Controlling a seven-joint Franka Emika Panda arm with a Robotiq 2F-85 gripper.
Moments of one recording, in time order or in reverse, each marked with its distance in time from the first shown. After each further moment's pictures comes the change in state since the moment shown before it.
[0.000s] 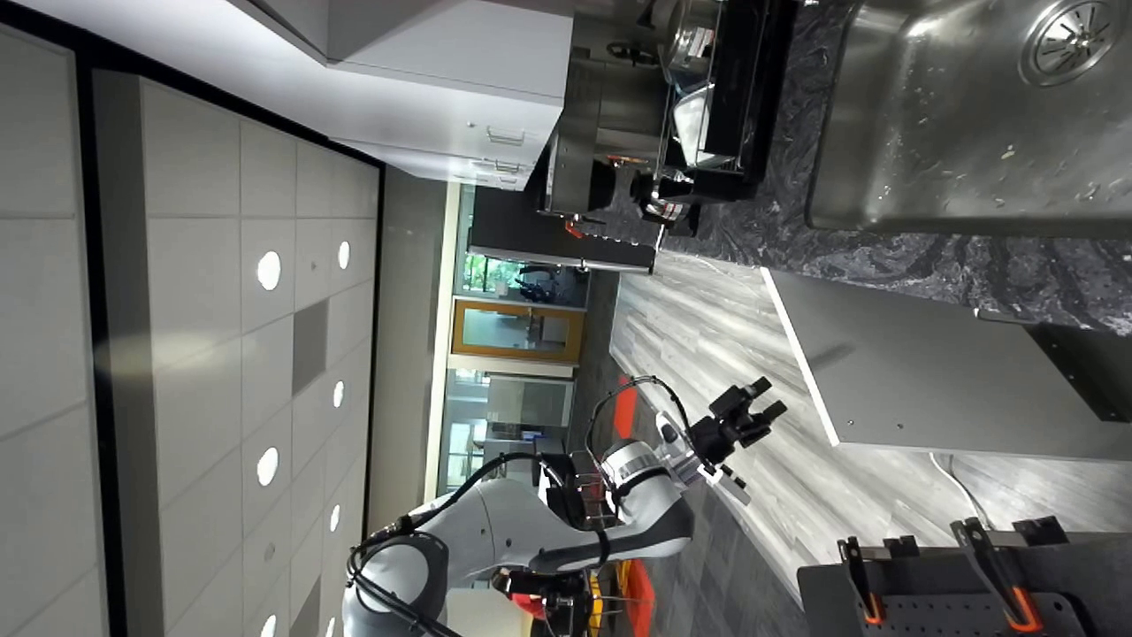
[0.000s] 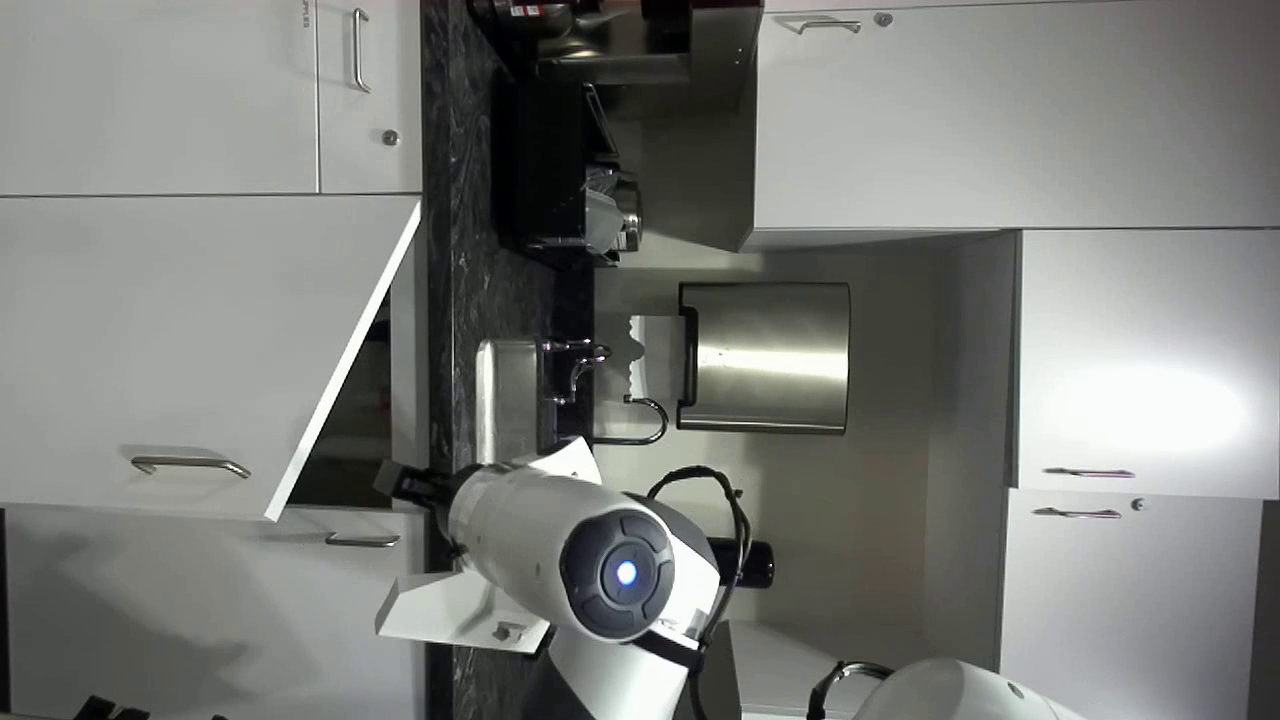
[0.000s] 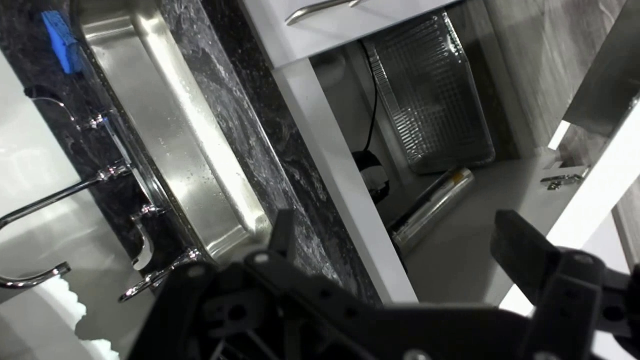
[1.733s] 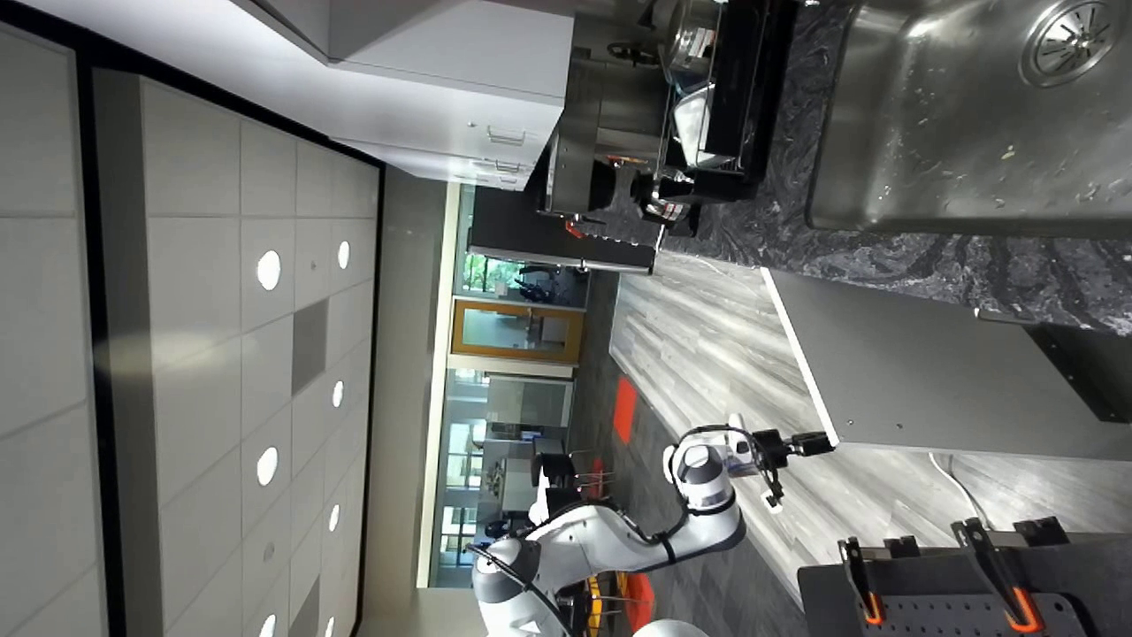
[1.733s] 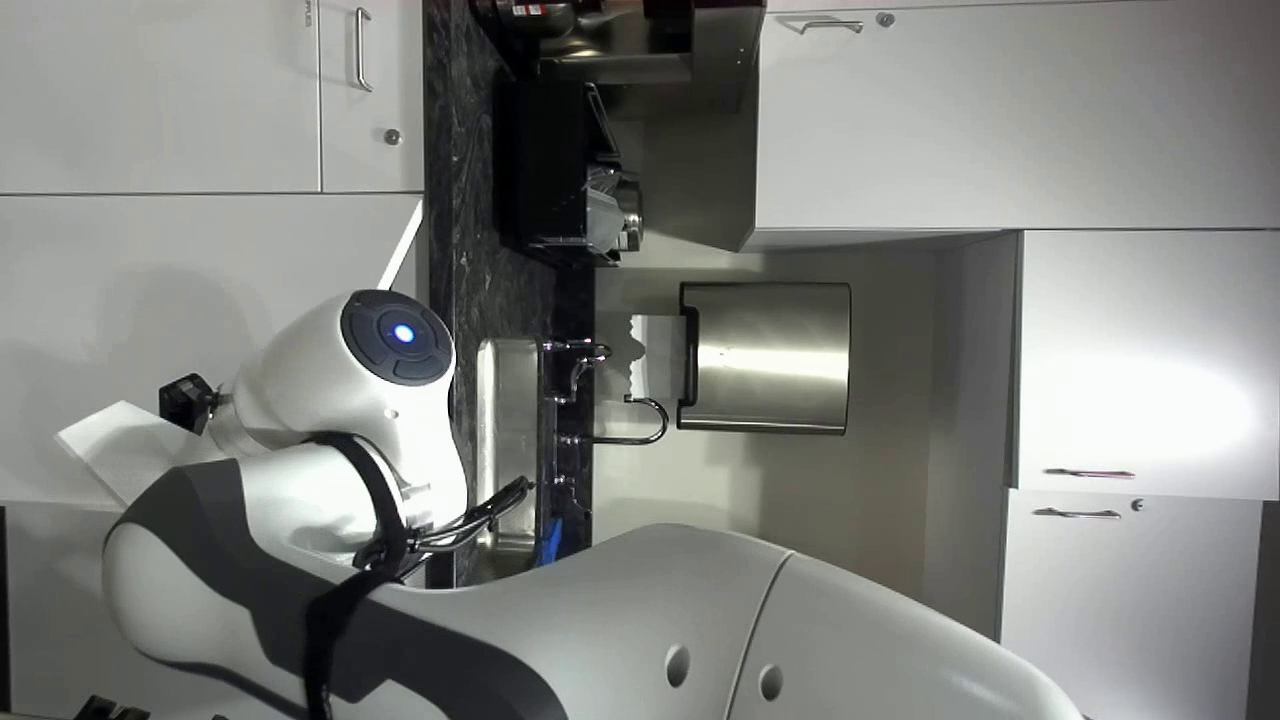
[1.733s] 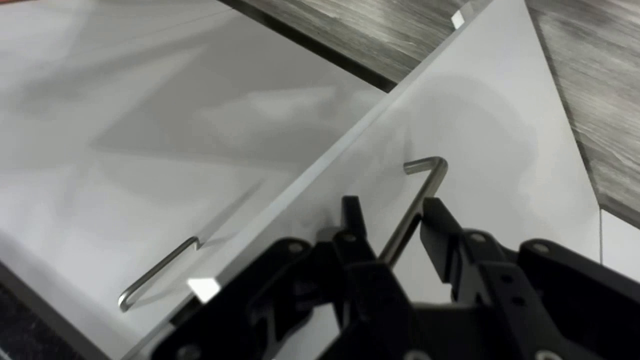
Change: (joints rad) arm 0.765 0.746 -0.526 0.374 1.402 0.279 -0.199
